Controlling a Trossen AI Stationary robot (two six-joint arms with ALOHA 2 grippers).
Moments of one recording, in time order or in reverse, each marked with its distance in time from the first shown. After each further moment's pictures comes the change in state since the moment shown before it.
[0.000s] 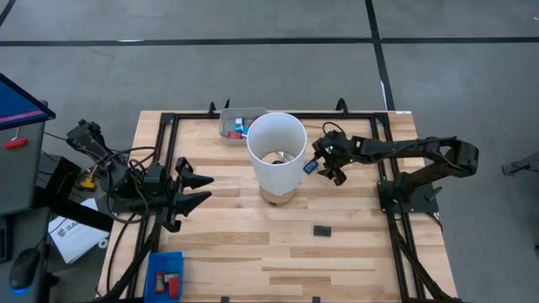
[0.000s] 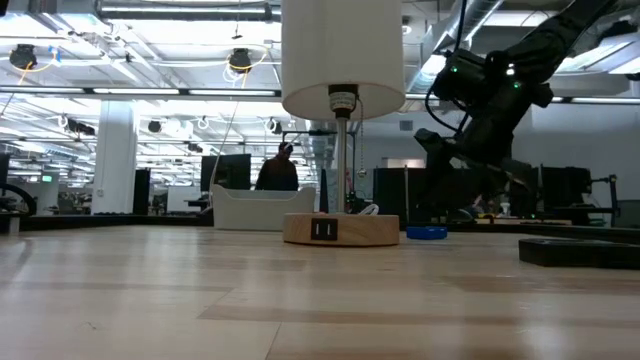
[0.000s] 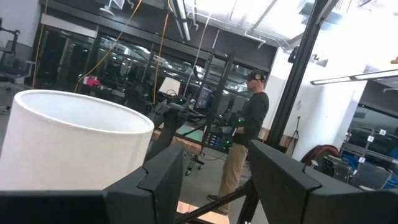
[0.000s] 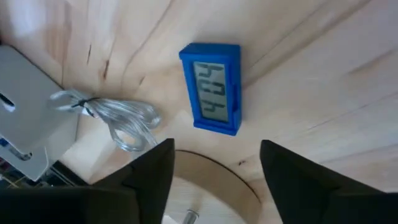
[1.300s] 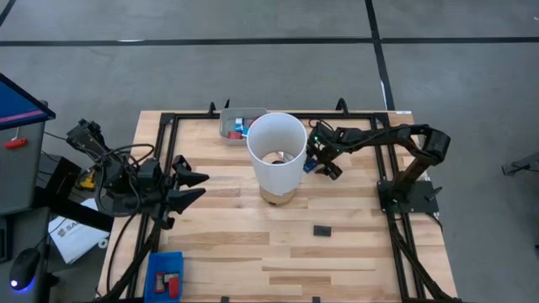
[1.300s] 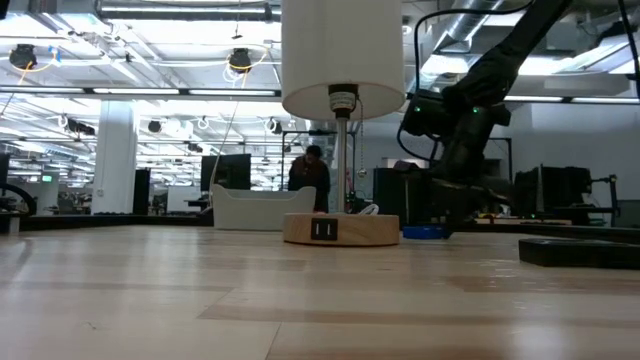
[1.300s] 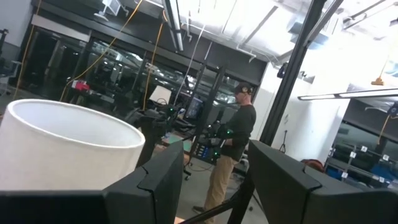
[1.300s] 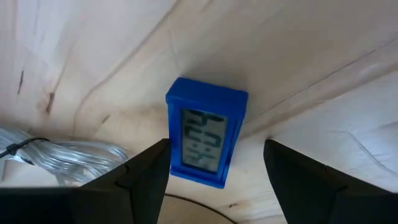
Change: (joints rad) left arm -0.005 -0.022 0.000 0.049 0.026 -0.009; right arm -0.097 0.293 0.192 -0.136 -0.142 -0.167
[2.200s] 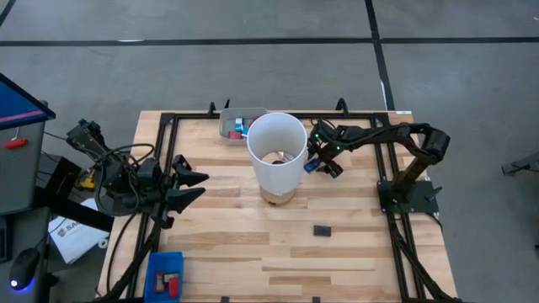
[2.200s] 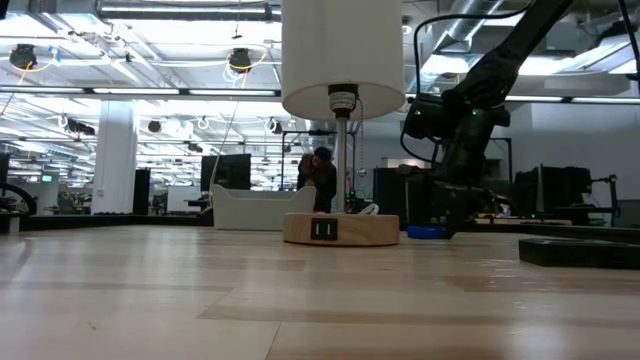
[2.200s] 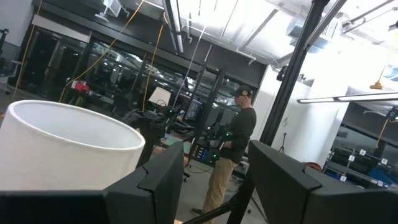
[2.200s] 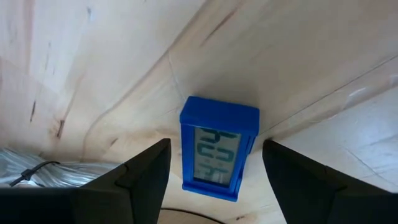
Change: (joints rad) left arm 0.000 0.000 0.000 0.010 0.001 -0.005; right arm -0.034 0.029 0.003 -0.017 0.023 0.011
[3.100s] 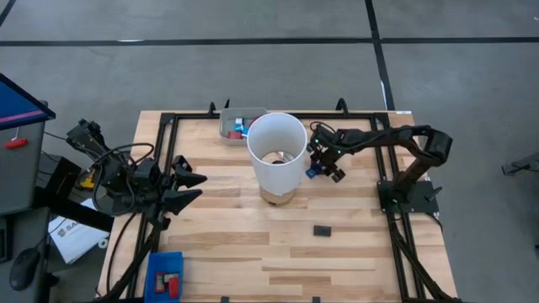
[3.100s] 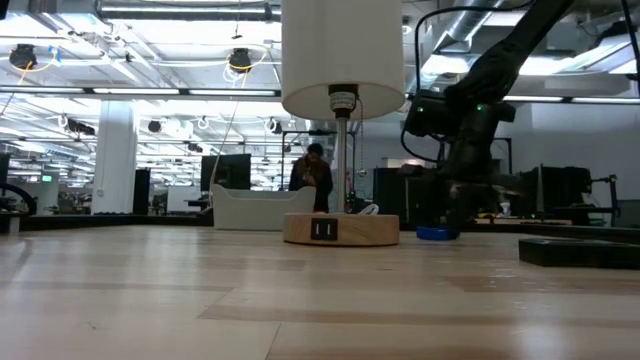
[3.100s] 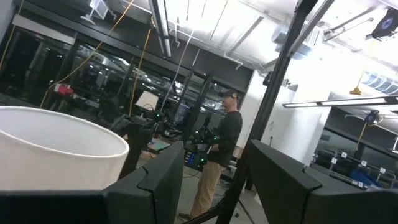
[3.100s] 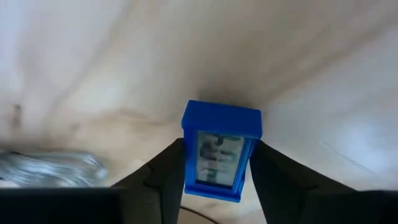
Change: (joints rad) left arm 0.000 0.000 0.000 0.030 0.055 0.000; right arm 0.052 -0.050 -0.009 -0.053 -0.011 0.041
